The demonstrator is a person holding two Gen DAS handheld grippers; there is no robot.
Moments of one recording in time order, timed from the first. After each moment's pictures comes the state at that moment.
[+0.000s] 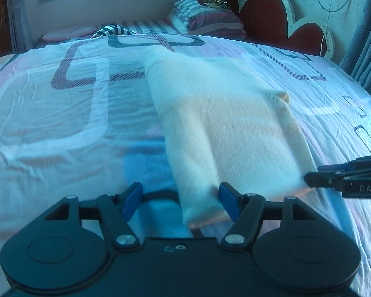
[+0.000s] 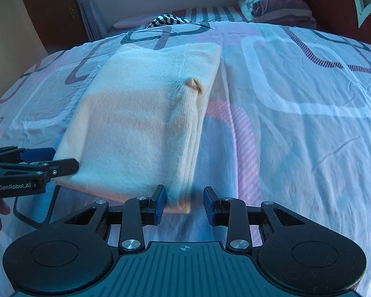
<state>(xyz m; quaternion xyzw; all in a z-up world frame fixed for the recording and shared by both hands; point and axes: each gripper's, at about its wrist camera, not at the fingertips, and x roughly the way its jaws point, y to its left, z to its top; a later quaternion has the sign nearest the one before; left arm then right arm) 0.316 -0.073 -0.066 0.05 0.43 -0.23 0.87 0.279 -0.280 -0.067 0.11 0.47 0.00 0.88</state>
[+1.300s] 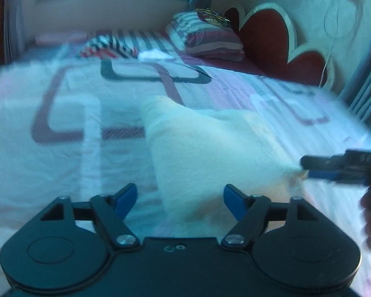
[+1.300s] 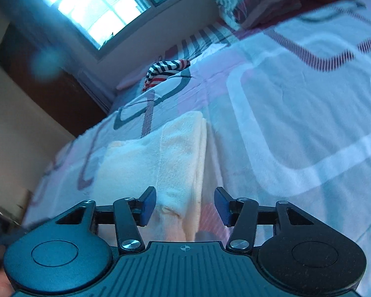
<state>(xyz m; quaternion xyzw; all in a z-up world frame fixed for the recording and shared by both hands) 0.422 -0.083 -0.047 -0.03 0.43 -0.26 0.86 0.366 -0.384 -0.061 0.34 0.37 0.03 0.86</state>
